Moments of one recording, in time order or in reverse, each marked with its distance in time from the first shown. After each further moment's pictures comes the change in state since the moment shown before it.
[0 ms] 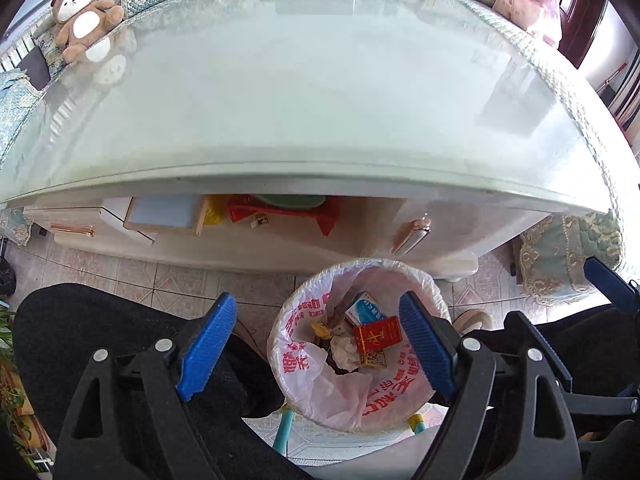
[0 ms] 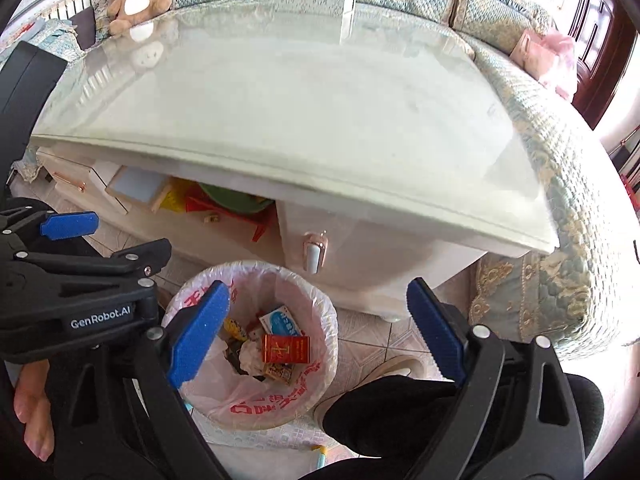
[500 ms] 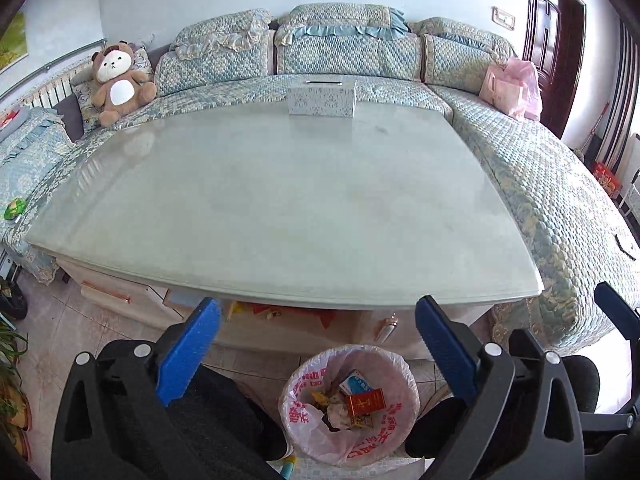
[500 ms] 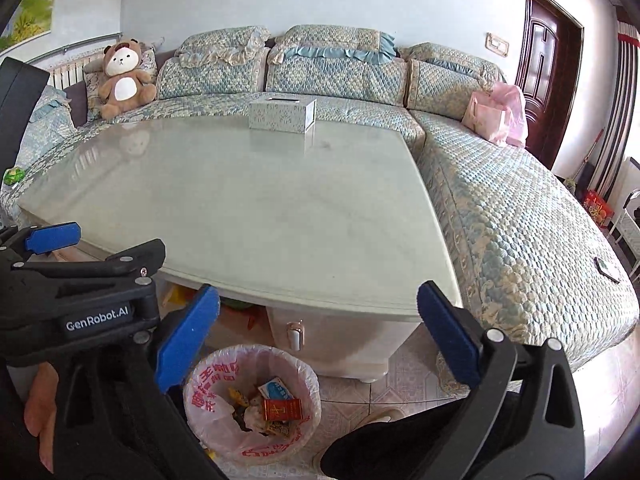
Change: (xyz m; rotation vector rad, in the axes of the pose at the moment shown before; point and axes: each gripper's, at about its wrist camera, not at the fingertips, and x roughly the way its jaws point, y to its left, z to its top) left arm -0.157 -0.013 0.017 -0.024 -0.359 0.027; right arm -0.132 -0.023 0.030 0.087 -0.321 -0.073
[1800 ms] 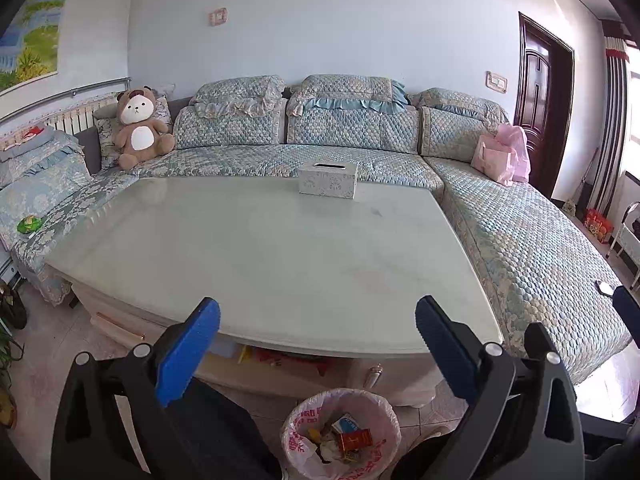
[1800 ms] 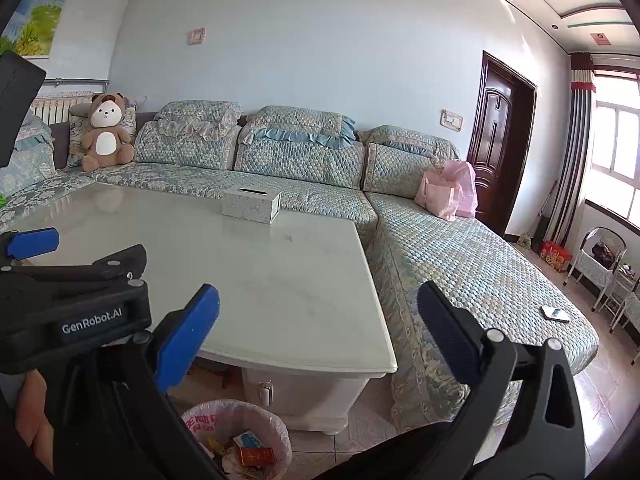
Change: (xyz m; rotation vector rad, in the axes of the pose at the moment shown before) left arm -0.123 0.006 0.019 -0.046 -0.233 0.005; right arm -0.101 0.012 0.014 -0.025 -0.255 -0.160
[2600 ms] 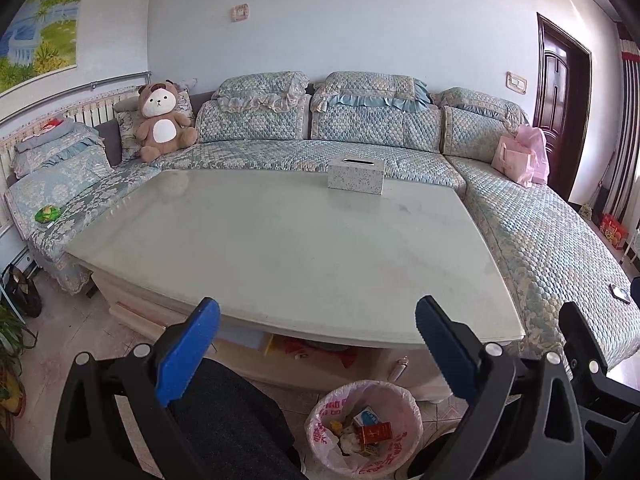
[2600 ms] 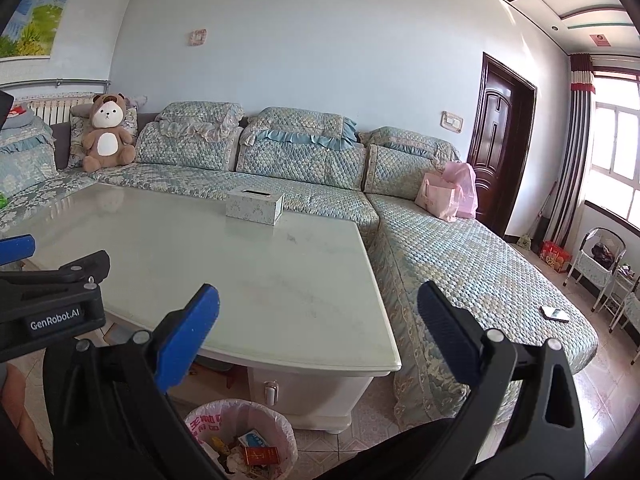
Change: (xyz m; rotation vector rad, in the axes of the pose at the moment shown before) left arm -0.011 0.035 -0.011 -0.034 0.019 0.065; right arm -0.010 0.010 0.003 -0.002 -0.006 0.002
